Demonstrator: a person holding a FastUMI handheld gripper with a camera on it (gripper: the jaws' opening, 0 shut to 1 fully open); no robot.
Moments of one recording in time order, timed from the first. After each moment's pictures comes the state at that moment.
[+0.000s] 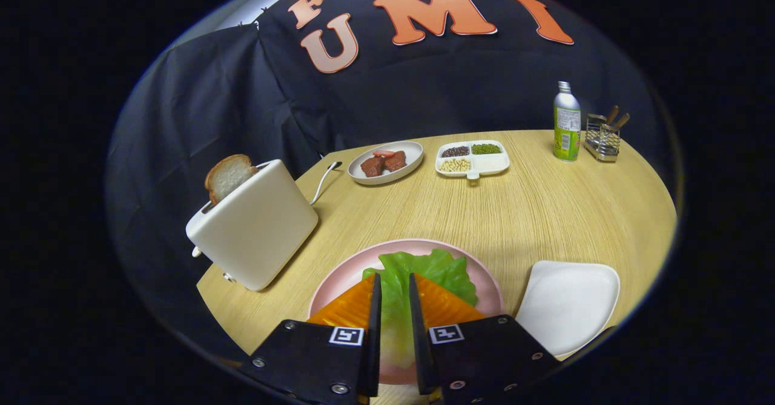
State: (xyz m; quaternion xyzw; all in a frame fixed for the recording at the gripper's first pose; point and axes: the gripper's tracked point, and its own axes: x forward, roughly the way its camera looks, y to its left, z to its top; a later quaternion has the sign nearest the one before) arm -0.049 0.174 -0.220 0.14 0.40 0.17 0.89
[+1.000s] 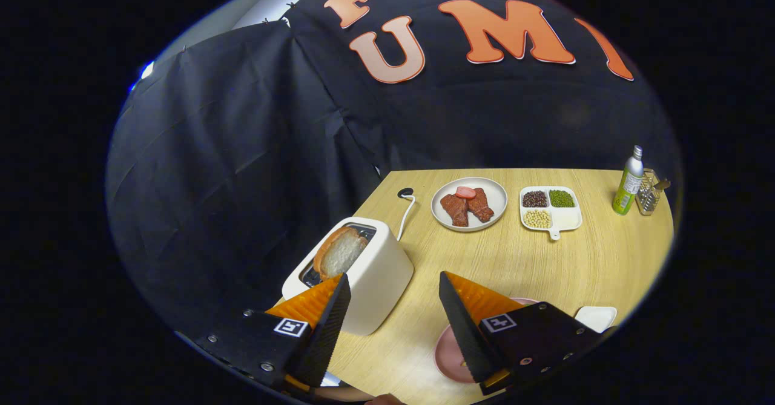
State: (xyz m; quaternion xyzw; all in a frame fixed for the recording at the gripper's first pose) arm 0.011 0.309 -0.075 0.15 0.42 0.25 0.86
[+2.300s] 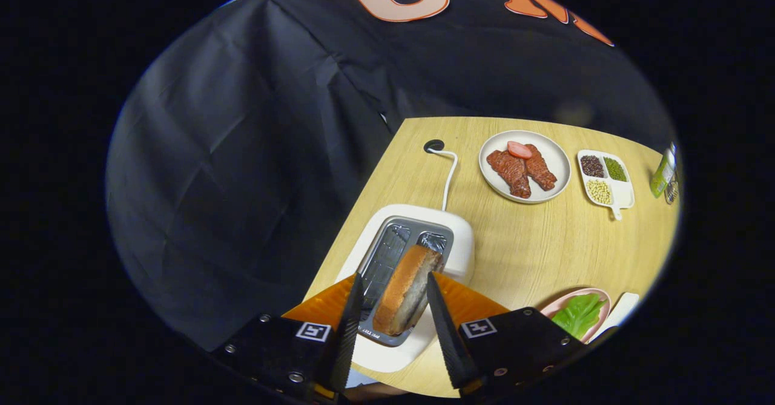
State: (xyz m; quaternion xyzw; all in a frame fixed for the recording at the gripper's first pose) arm 0.031 0.442 -0.121 0.12 0.56 0.24 0.79
